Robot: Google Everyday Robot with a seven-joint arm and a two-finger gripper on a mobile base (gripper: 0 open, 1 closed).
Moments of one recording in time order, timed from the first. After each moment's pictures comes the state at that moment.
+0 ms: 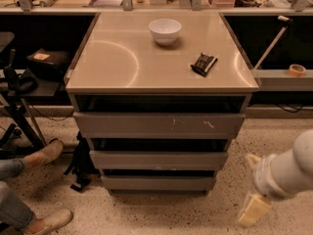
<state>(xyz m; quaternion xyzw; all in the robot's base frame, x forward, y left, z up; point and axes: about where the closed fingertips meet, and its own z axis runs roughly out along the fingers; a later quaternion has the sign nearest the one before) 0.386 -0.242 0.665 -0.55 0.82 0.07 0.17</state>
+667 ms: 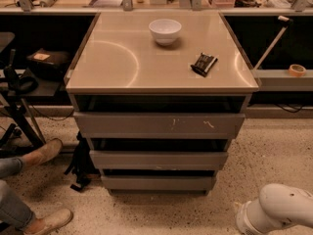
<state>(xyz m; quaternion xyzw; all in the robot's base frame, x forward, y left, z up) 0.330 -0.240 0.449 -0.49 0.85 0.15 0.09</state>
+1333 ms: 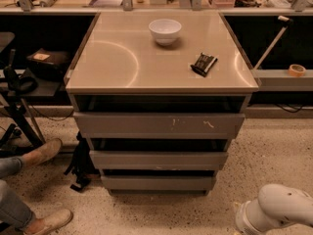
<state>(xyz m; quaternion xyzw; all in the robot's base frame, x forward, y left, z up) 0.335 -0.245 0.434 -0.48 0.86 0.15 0.09</state>
